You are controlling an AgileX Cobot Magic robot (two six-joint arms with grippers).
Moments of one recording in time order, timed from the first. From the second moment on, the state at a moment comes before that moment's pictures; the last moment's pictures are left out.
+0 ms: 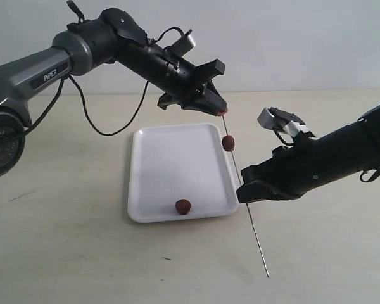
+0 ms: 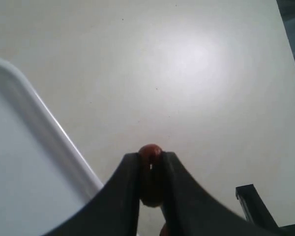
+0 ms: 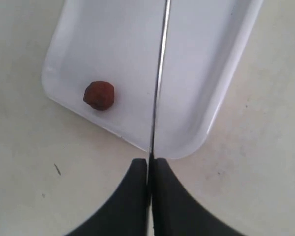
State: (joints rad) left arm -0.44 2.60 -2.43 -0.85 1.15 0.20; right arm 0.05 1.87 -0.87 1.29 0.70 -1.22
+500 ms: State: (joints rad) left arm -0.48 2.59 -2.41 -0.84 1.13 0.23; right arm 0.05 1.88 -0.91 1.29 0.67 -1.22
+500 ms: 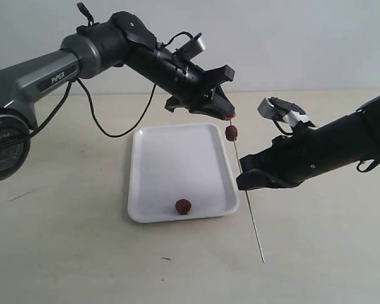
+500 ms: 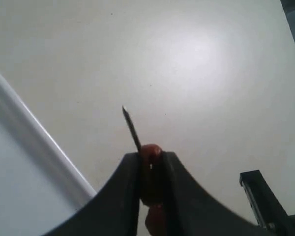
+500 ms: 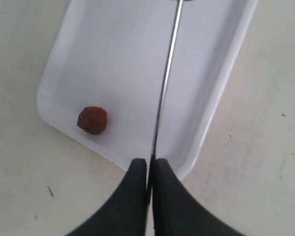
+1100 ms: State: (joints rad) left arm -0.50 2.60 -2.40 -0.84 1.20 0.24; right arm 0.05 1.88 -0.94 1.33 0.63 -1.24
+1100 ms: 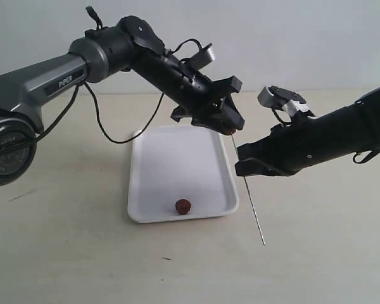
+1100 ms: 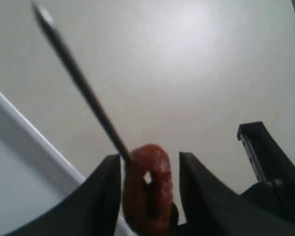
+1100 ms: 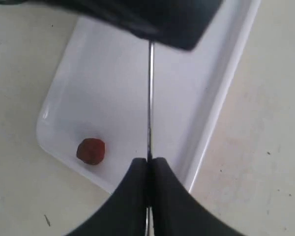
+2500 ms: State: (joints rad) left arm -0.51 2.35 -2.02 -0.55 1.22 0.47; right arm 0.05 1.87 -0.94 1.04 0.50 -0.97
